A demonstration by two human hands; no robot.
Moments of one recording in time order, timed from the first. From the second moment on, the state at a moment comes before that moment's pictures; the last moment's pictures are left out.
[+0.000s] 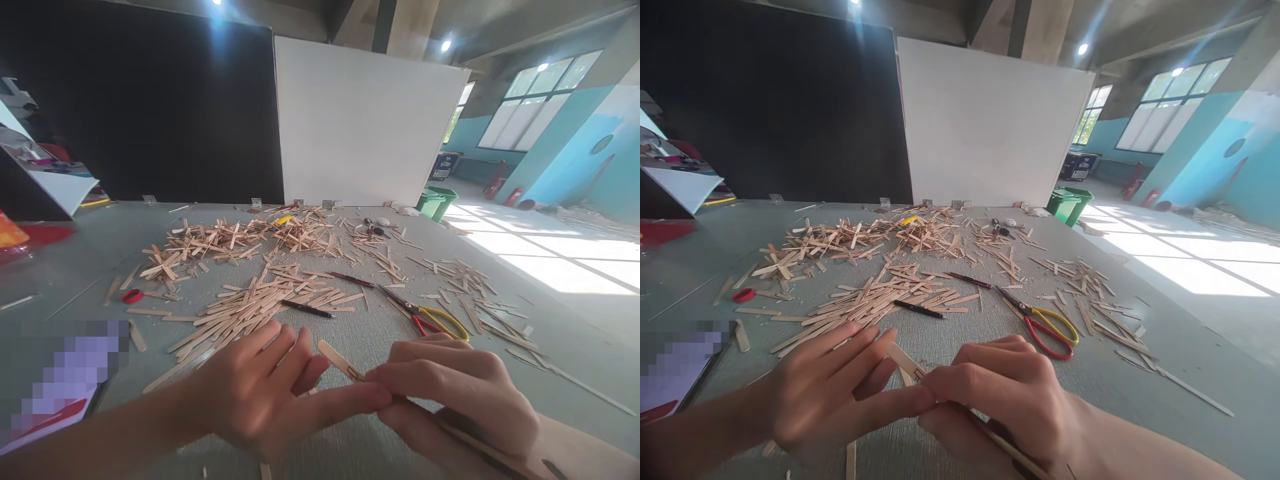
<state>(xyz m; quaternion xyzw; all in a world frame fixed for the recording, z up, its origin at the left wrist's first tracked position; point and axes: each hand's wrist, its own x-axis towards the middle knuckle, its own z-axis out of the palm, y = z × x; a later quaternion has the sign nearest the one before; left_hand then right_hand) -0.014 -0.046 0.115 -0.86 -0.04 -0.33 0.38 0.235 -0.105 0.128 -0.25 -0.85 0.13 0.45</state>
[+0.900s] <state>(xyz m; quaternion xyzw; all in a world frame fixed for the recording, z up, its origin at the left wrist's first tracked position) -0.011 -0.047 0.124 -0.93 -0.05 -0.30 0.22 0.238 -0.097 0.124 -0.30 -0.81 0.23 0.46</state>
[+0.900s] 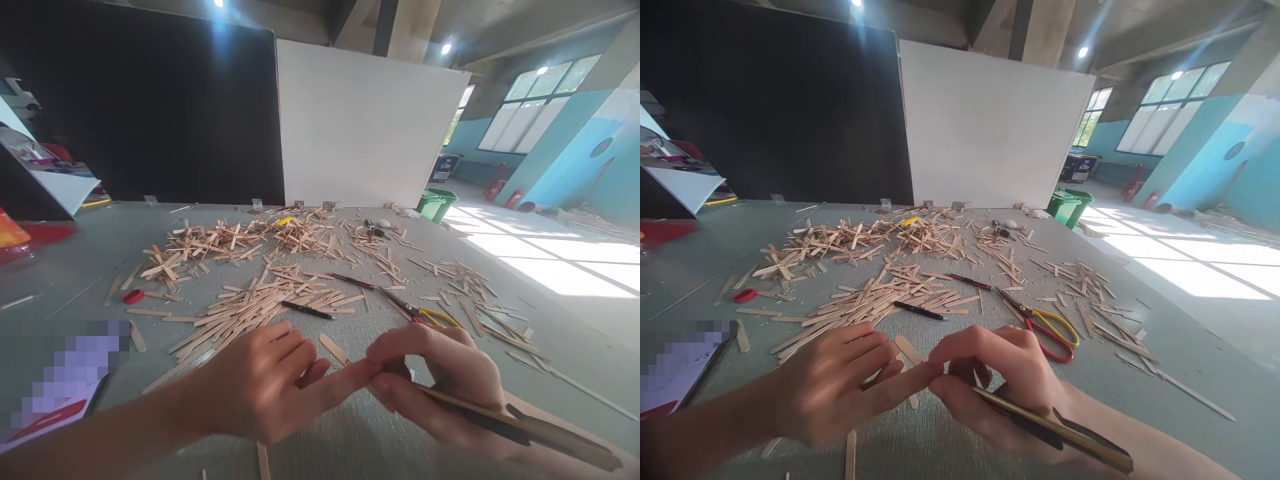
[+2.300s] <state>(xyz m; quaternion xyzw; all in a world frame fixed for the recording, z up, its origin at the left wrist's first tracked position) -0.006 -0.061 0.134 -0.67 -0.31 -0.22 -0.64 0.231 -0.081 0.114 -0.22 -0.36 0.83 0.37</state>
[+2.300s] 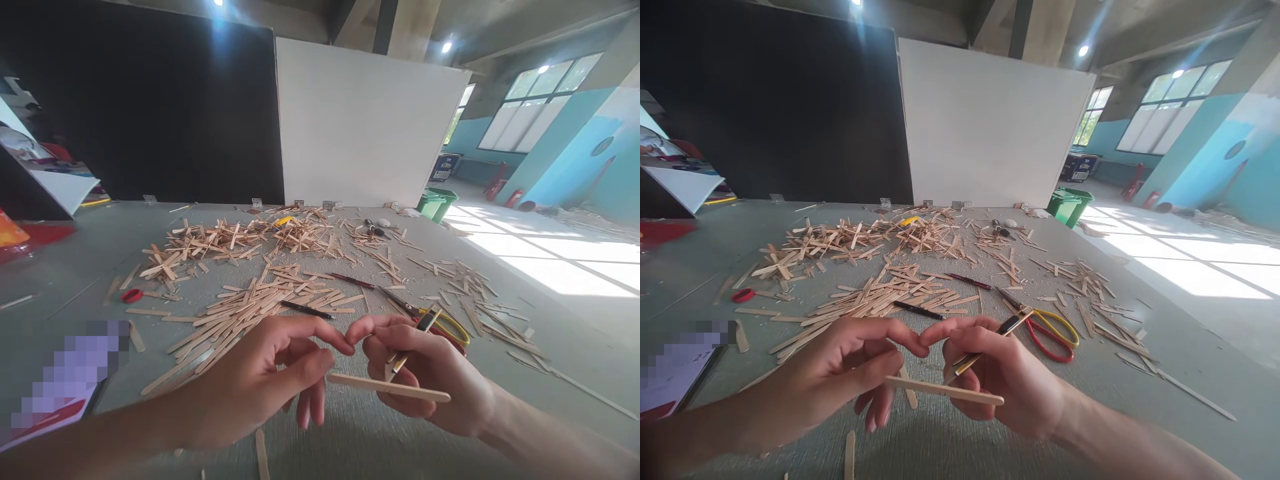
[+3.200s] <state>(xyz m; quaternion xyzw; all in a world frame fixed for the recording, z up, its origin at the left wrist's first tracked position) -0.011 -0.040 0.131 -0.70 -0.41 -0.14 -0.57 0.259 -0.071 0.134 -0.30 -0.79 0.37 0.37</state>
